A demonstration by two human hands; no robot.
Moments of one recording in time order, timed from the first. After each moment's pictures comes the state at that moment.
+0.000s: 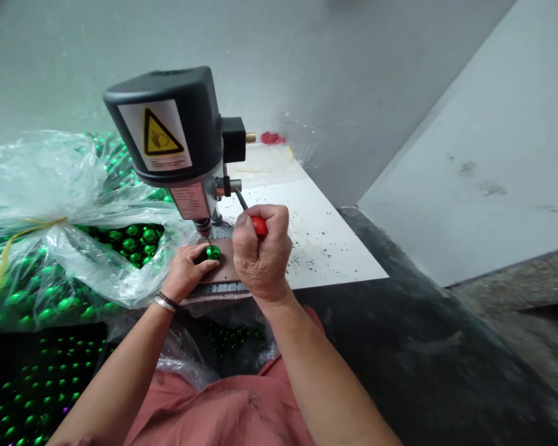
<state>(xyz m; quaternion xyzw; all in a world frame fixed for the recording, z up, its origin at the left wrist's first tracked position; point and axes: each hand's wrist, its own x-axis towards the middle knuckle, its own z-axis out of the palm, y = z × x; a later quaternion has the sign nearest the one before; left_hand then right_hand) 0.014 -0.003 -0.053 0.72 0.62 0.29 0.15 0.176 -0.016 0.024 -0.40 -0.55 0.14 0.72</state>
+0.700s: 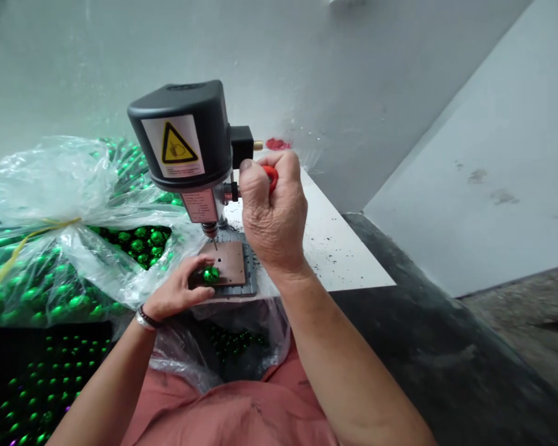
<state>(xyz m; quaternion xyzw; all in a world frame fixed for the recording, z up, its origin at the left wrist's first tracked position) -0.005 -0.040 -0.029 0.72 0.52 0.34 0.32 0.178 0.004 0.087 -0.41 -0.56 0.14 0.70</state>
